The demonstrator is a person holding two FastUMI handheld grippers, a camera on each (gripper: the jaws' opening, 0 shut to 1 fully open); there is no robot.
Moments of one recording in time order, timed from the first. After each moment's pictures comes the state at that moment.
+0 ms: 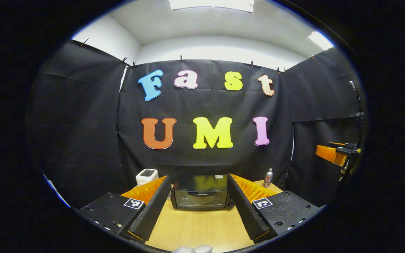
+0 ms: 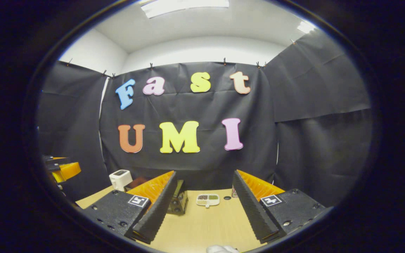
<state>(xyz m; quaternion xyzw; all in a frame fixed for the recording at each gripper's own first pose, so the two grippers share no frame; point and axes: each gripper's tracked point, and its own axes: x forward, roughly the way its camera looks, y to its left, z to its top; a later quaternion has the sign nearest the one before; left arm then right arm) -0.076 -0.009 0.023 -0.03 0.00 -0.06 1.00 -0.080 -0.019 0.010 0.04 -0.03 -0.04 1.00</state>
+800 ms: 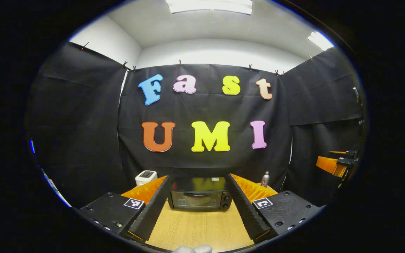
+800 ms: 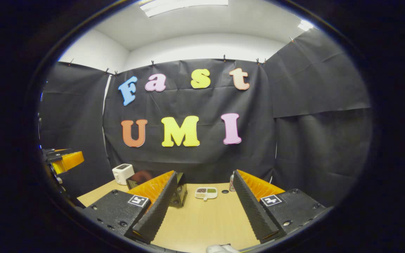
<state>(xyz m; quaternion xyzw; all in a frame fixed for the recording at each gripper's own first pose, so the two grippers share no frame) -0.096 -0.024 0.043 -0.03 -0.02 -0.05 1.00 -0.111 -0.035 0.005 0.03 -0.02 -0.04 1.00</state>
